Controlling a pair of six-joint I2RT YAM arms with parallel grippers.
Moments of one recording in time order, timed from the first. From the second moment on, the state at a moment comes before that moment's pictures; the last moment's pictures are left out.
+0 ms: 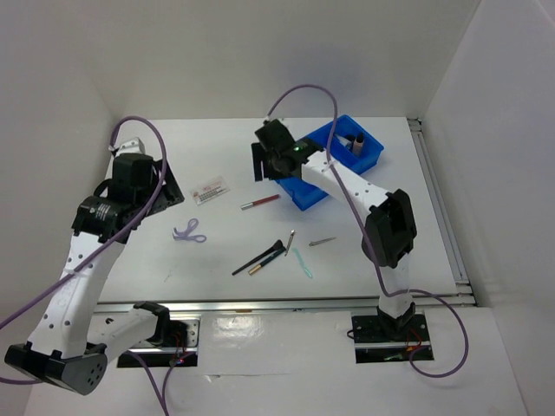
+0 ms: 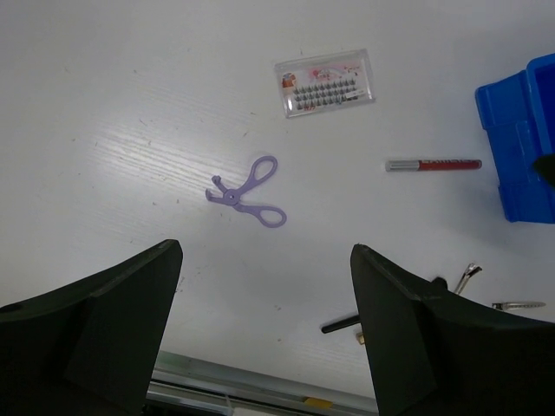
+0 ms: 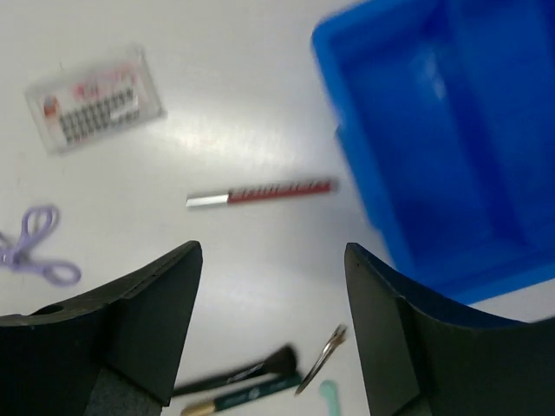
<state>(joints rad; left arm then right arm) -0.22 1.02 1.29 -1.00 -0.33 -0.53 0.68 1.99 1.90 -0.71 0.27 0.42</state>
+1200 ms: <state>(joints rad) -0.22 0.97 1.27 -0.98 -0.26 -0.45 0.78 2.42 2.08 -0.75 0.30 1.01</state>
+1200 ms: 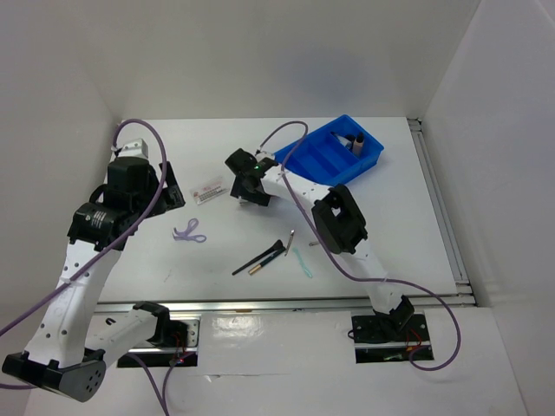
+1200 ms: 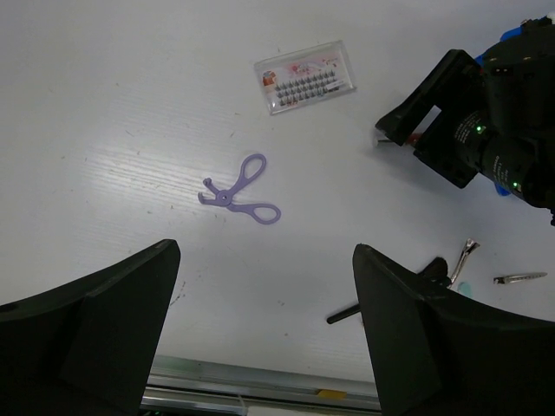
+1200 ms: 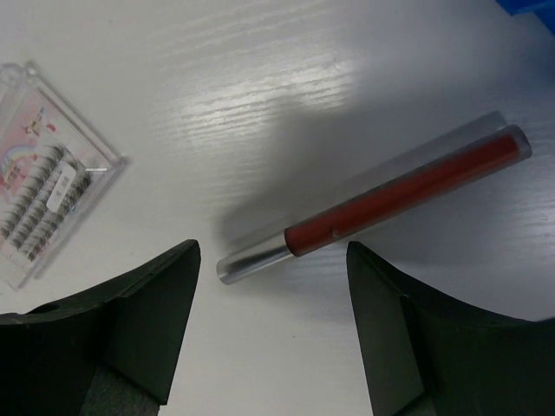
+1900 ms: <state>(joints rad) -0.22 0.98 1.27 -0.96 -0.26 -0.42 0.83 2.48 2.17 -0.82 0.44 0.94</state>
